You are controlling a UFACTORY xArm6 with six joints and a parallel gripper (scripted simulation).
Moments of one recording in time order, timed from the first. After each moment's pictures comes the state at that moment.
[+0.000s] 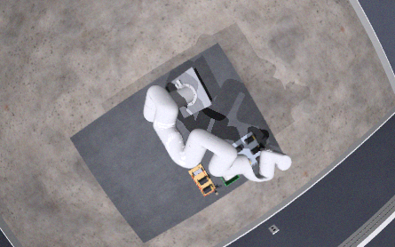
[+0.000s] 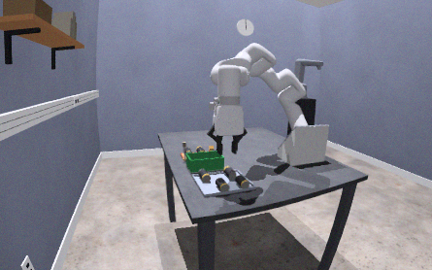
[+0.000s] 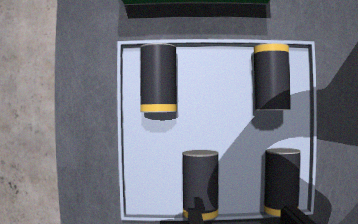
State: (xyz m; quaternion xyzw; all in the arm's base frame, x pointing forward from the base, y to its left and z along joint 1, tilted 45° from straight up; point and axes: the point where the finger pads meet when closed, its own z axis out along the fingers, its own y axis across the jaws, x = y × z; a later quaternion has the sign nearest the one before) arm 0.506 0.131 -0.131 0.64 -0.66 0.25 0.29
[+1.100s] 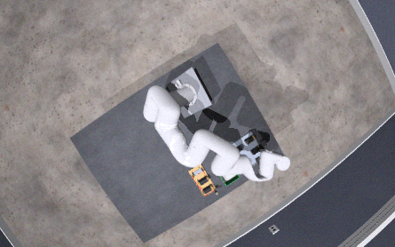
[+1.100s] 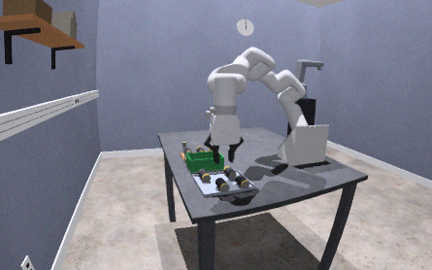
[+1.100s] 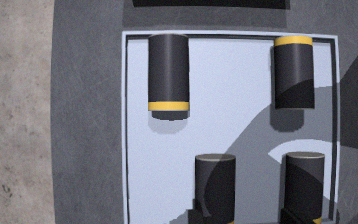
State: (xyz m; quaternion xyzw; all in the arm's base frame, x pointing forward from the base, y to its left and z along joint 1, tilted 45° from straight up) arm 0.516 0.110 -0.155 0.64 -0.66 0.24 0.30
